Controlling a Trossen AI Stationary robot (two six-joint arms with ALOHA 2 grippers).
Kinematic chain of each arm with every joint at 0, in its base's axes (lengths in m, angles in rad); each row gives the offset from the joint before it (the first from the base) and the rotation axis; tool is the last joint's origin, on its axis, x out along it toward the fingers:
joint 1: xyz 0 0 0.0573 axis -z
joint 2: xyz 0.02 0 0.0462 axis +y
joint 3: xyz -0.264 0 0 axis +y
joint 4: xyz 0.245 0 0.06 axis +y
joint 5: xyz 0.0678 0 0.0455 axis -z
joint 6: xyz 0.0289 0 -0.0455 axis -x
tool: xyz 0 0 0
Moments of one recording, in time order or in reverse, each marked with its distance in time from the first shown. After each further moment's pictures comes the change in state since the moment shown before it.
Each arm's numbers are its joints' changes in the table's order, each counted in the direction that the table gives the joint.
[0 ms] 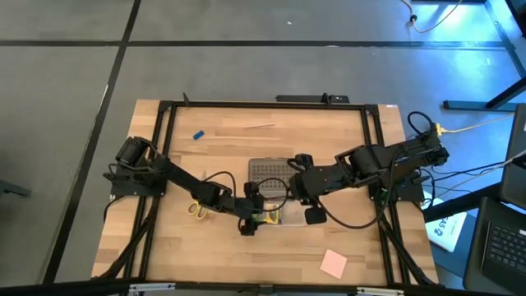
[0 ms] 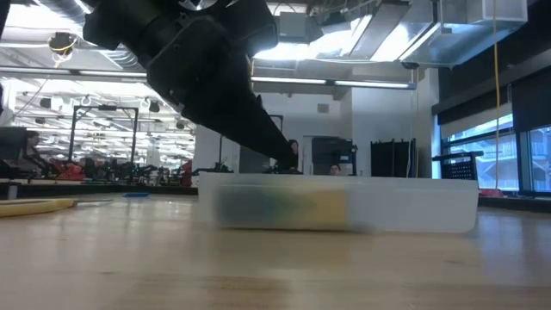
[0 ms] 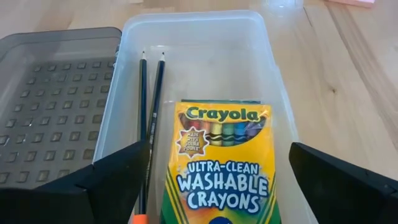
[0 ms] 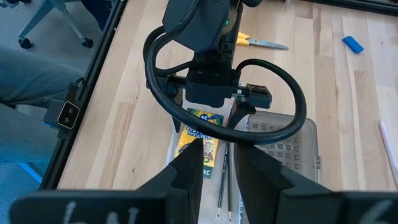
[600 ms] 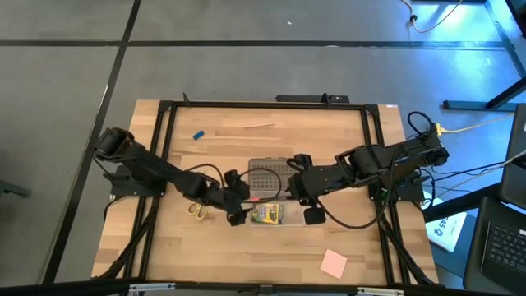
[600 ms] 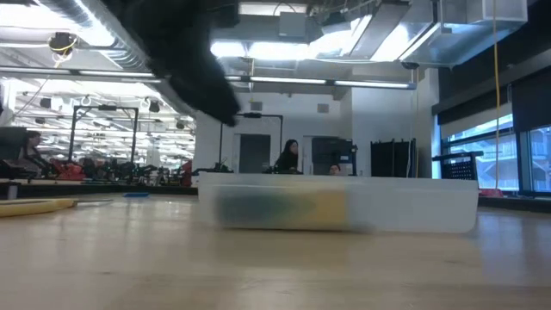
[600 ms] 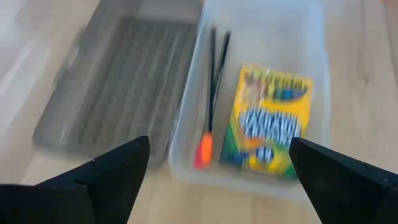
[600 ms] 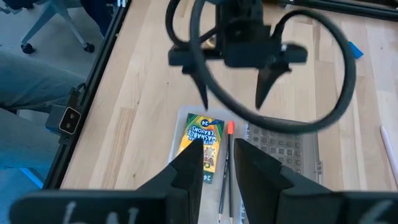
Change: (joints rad) left arm 0.020 -0.245 0.000 0.421 -0.119 0.243; right arm 0.000 0.000 0.000 -0.021 -0.001 0.000
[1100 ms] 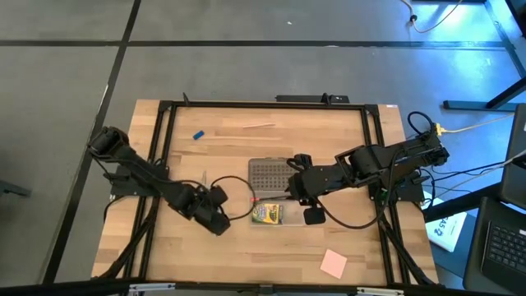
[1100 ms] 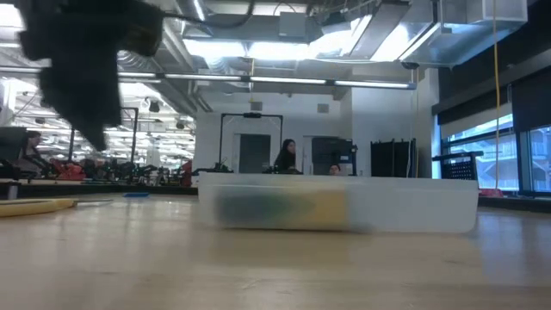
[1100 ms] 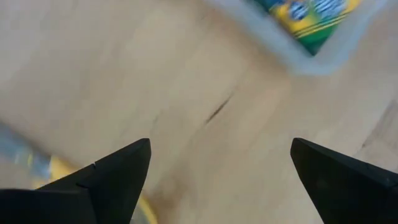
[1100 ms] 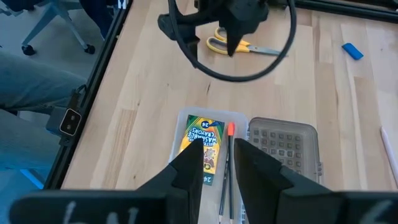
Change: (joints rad) left arm 0.175 -0.057 0.000 0.423 0.118 0.803; right arm 0.000 0.000 0.000 -0.005 0.000 0.000
